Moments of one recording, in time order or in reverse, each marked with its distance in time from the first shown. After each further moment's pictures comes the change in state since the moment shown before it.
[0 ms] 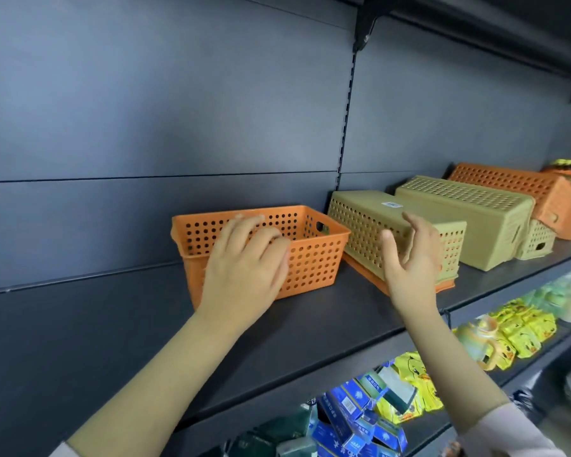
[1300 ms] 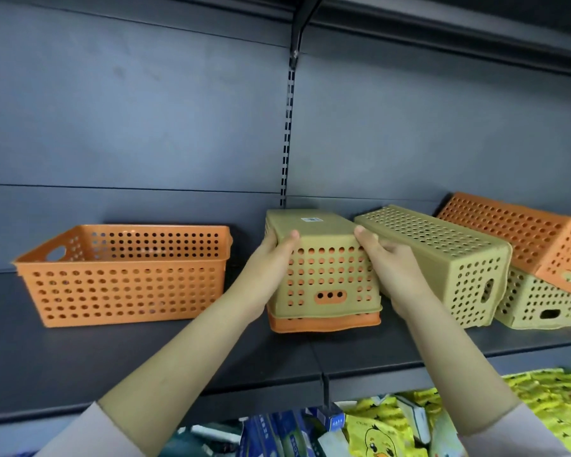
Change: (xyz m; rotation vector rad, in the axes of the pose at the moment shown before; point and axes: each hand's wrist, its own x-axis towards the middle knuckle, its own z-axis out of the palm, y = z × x) left_hand 0.144 0.193 0.146 -1.087 -0.334 -1.234; right_hand 0.164 0.131 -0.087 0.456 -0.634 0.508
